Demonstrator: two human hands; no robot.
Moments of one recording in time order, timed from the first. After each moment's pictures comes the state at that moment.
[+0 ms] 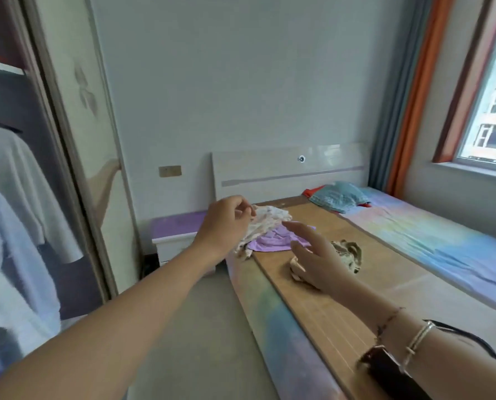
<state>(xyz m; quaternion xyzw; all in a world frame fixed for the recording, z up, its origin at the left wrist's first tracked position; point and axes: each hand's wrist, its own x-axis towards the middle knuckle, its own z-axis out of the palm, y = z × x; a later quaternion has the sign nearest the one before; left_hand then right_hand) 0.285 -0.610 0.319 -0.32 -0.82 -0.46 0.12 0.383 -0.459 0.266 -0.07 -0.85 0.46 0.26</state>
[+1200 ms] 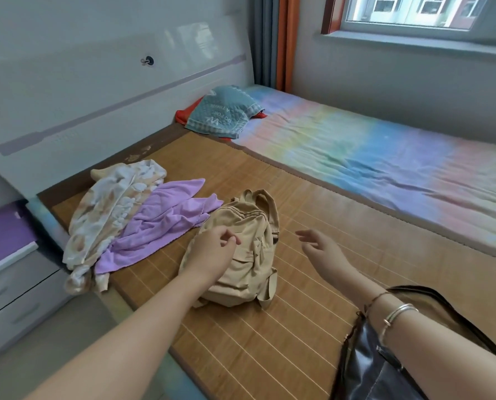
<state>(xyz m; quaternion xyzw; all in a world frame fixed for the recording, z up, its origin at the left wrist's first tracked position) -0.017 -0.055 0.073 -0.38 -0.82 -0.36 -0.23 0.163 0.073 0.027 -0.47 -0.73 0.47 0.16</state>
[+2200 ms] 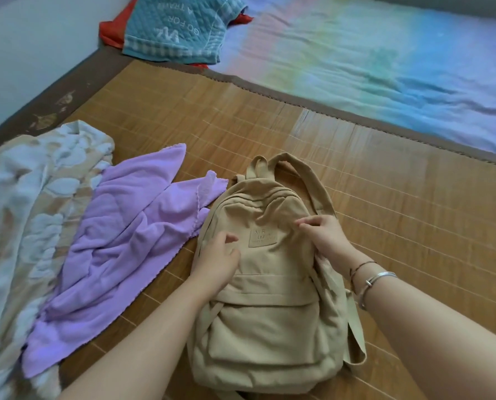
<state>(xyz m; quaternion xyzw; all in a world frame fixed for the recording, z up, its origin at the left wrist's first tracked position) -0.265 0.106 -0.191 -0.36 -0.81 -0.23 -0.40 -0.088 0.219 -0.204 -0.63 -0.54 0.54 0.16</state>
